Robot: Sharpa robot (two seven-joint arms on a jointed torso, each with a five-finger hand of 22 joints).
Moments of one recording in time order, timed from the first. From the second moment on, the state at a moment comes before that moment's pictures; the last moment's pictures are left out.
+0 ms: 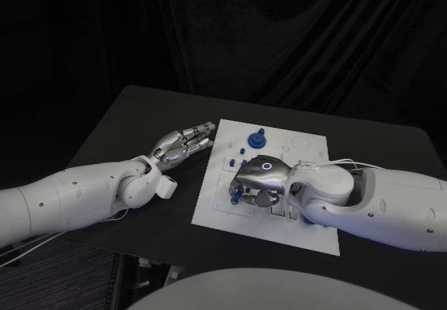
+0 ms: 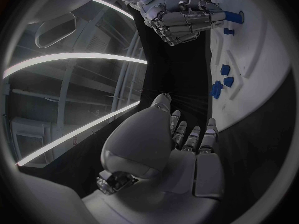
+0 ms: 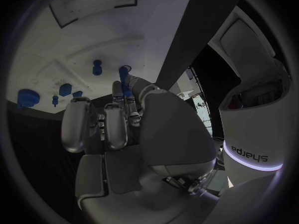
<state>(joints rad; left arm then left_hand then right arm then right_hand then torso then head) 1.08 -0.82 -0.21 1.31 -0.18 0.08 0.68 1.61 0.17 -0.10 0.26 0.50 0.41 0.07 0.05 0.05 0.06 0.05 0.18 0.03 0.02 0.16 0.00 0.01 0.17 0.10 0.26 0.05 0.32 1.22 -0.70 -0.25 1.70 -1.83 -0.21 -0.03 1.46 -0.10 0.38 0.05 0.28 1.04 0.12 0.16 0.39 1.05 0.06 0.38 0.21 1.47 -0.02 1.35 1.29 0.08 1.47 0.08 1.26 1.31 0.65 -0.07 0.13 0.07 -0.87</state>
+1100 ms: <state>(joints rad) 1.08 -0.82 -0.21 1.31 -0.18 0.08 0.68 1.61 0.17 -0.10 0.26 0.50 0.41 0.07 0.05 0.05 0.06 0.05 0.18 0.03 0.02 0.16 0.00 0.01 0.17 0.10 0.26 0.05 0.31 1.19 -0.68 -0.25 1.69 -1.83 -0.22 -0.02 1.46 -0.10 0.39 0.05 0.28 1.04 0.12 0.15 0.40 1.06 0.06 0.38 0.21 1.47 -0.02 1.35 1.28 0.08 1.47 0.08 1.26 1.31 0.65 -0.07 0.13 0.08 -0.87</state>
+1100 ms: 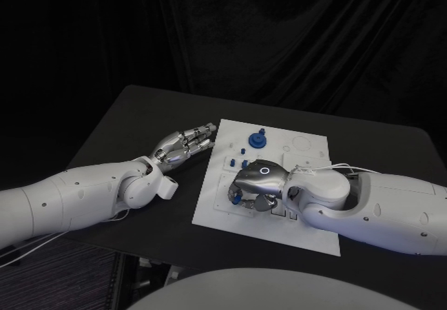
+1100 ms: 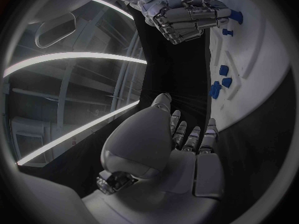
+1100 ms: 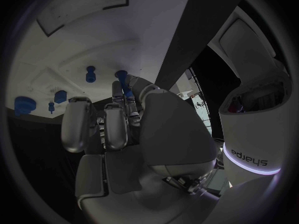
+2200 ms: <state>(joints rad) 1.08 -0.83 -0.21 1.31 -0.18 0.08 0.68 1.61 0.17 -0.10 0.26 0.49 0.41 0.07 0.05 0.05 0.06 0.05 0.18 0.03 0.02 0.16 0.00 0.01 0.17 0.10 0.26 0.05 0.31 1.21 -0.82 -0.25 1.74 -1.73 -0.38 0.01 1.38 -0.09 0.25 0.10 0.19 0.57 0.08 0.07 0.17 0.68 0.15 0.30 0.13 1.45 0.05 1.33 1.24 0.08 1.40 0.15 1.16 1.31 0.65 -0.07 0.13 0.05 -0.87</state>
